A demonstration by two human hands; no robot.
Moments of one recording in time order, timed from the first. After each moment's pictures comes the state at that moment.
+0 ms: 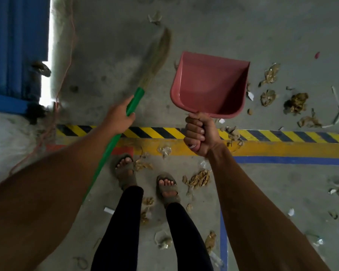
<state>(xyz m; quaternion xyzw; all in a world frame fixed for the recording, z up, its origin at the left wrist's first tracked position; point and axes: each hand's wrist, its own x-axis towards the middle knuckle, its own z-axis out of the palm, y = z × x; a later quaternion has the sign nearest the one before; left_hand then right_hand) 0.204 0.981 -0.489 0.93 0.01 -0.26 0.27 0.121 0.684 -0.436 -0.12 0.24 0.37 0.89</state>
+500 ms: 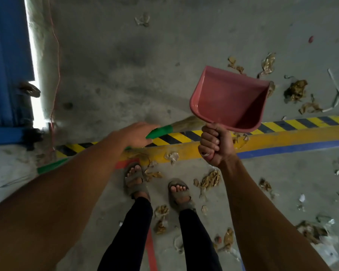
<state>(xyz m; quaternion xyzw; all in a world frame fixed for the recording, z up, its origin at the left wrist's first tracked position) 0.253 0.978 -0.522 0.82 -0.28 -0.48 0.13 0.127 0.702 -0.460 -0.09 0.31 0.25 0.91</state>
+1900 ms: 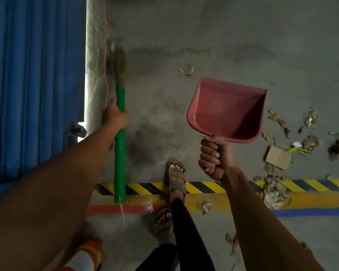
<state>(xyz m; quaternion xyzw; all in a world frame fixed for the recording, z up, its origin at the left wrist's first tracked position) 0.553 1.151 -0.506 0.92 0.20 -0.20 0.28 0.381 0.831 -0.467 -0.10 0.27 0.32 0.90</state>
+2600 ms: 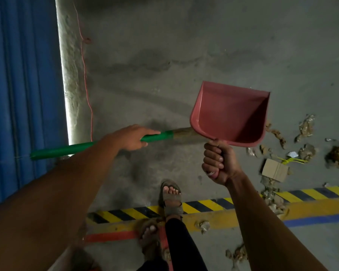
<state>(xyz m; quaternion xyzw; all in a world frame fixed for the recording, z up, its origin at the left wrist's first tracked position) 0.669 1.058 -0.551 0.84 -0.28 -0.45 0.12 0.504 0.759 -0.495 -0.09 0.33 0.28 0.90</state>
